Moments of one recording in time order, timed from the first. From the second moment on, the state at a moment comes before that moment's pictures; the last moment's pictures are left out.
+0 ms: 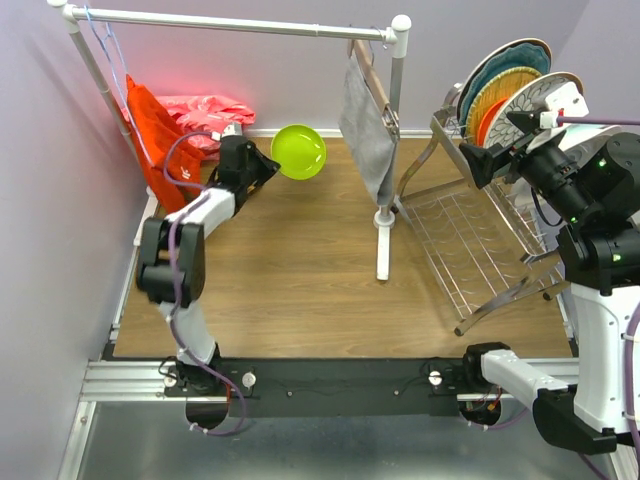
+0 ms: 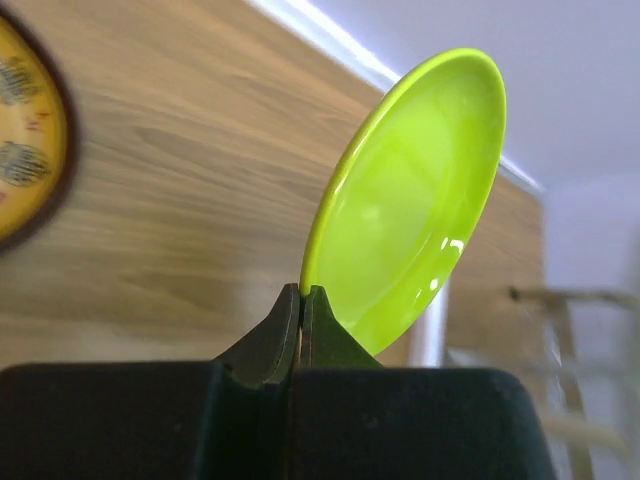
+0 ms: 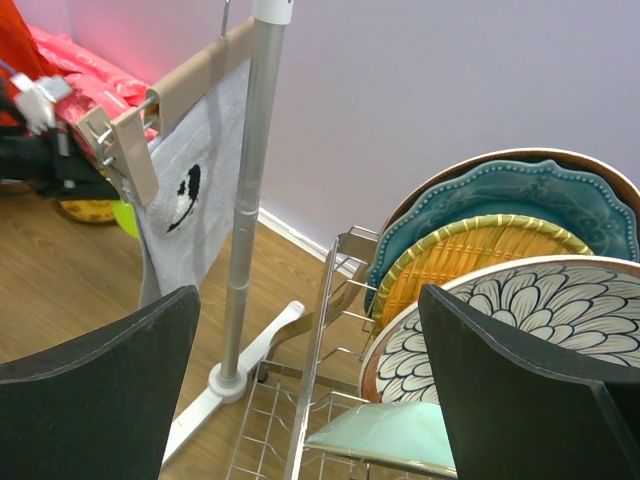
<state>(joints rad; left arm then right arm) -0.16 1.90 1.29 0.18 0.13 -0.82 0.11 1.03 1.66 -0.57 -0.40 -0.30</state>
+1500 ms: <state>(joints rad) -0.87 1.11 1.28 -0.21 0.07 -0.71 0.11 1.14 1.91 -1.04 -0.95 -0.20</state>
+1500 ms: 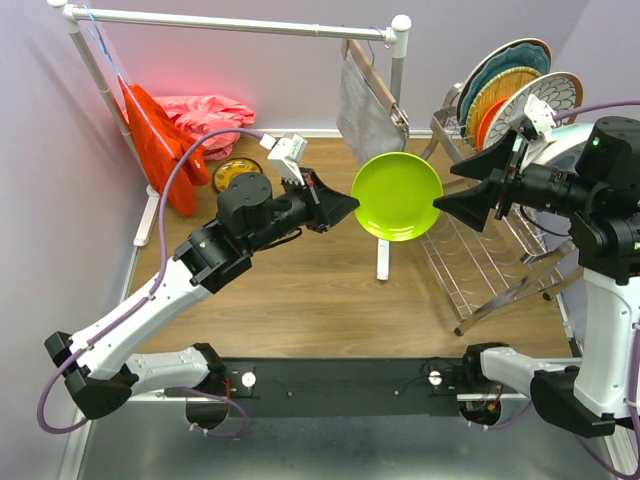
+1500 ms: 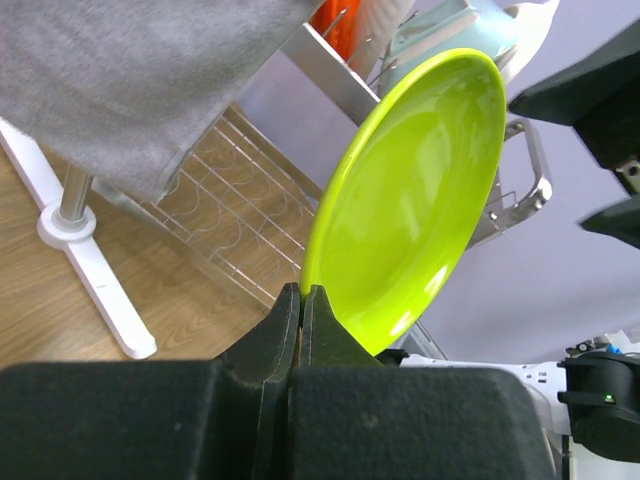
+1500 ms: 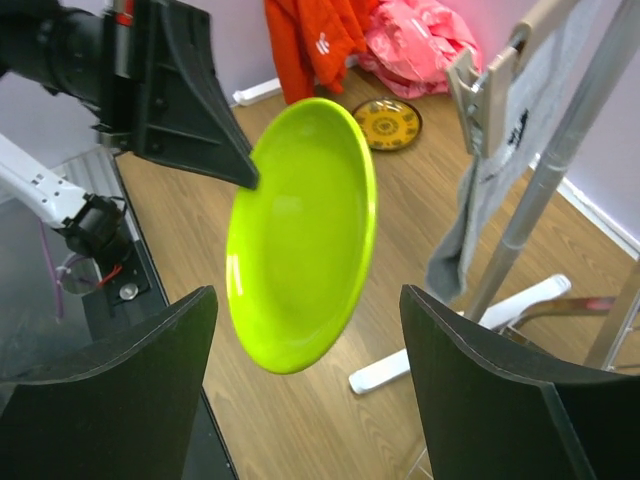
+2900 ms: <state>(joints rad) -1.01 1.24 1.49 0.11 0.29 -0.27 0.10 0.90 1.83 -0.78 -0.71 -0.07</state>
